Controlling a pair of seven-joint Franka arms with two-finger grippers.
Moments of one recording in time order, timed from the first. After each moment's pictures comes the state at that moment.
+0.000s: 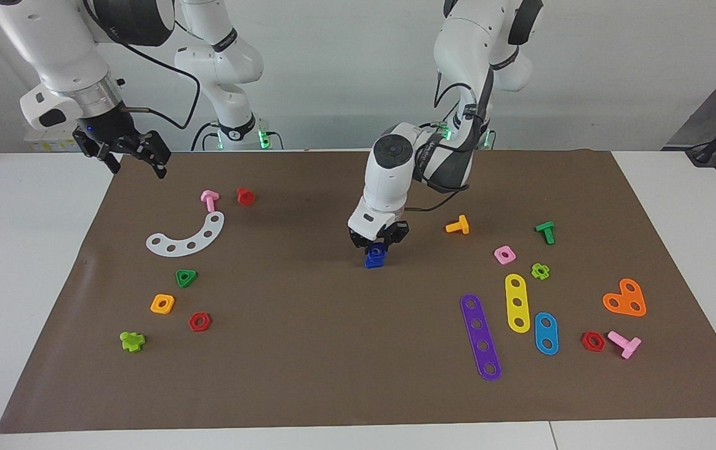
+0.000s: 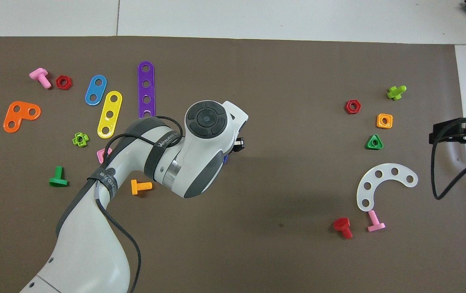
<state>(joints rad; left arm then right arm) -0.60 0.43 -0.06 -1.68 -0.03 2.11 -0.71 0.00 -0.06 -0.05 -1.67 -0.01 1.61 0.11</state>
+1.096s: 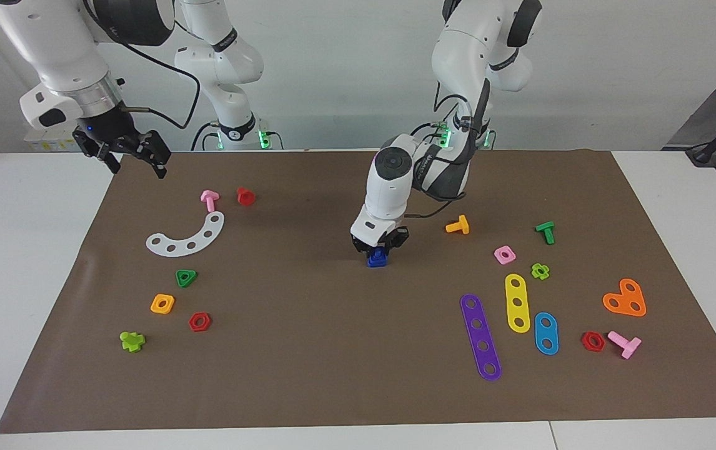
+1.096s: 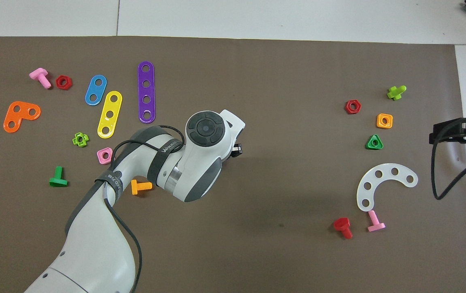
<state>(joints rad) -0.60 0.44 -0.06 -1.76 -0.03 2.21 -0.71 0.00 -0.06 -0.05 -1.67 -0.01 1.61 0.11</state>
